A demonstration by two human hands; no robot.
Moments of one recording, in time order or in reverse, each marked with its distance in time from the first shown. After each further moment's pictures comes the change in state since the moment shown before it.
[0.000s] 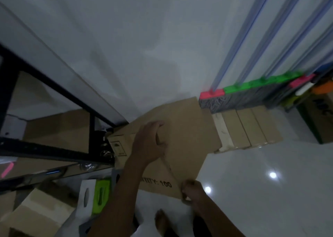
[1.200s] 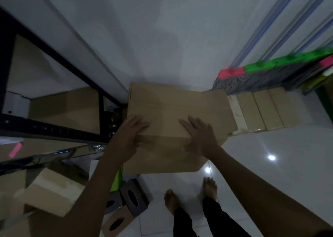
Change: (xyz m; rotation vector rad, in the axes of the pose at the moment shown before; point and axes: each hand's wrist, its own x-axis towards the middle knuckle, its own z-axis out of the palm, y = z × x) left_hand -0.033 -0.168 -0.044 0.211 -0.136 0.154; right_hand 0.083 -0.082 0.040 -1.378 0.142 -0.882
